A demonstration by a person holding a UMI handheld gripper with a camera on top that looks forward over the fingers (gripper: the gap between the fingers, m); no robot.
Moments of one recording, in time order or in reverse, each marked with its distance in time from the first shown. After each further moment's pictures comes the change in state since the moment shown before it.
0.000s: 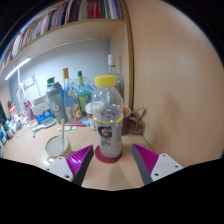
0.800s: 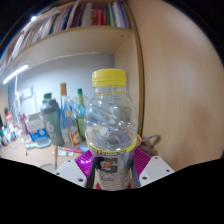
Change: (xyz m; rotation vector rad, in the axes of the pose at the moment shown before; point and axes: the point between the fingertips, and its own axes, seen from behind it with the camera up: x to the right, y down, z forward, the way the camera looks) arm -0.017 -0.078 0.076 0.241 -0.004 -0.018
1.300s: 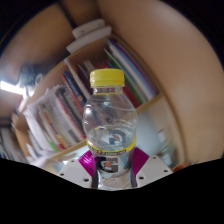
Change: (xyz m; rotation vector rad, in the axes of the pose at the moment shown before) arm -0.122 -0.309 -0.131 0.247 -0.367 0.464
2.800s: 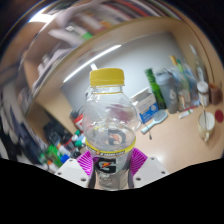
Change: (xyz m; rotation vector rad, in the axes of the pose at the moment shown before) arm -0.199 0.448 -0.062 -0.492 -0.062 -0.031
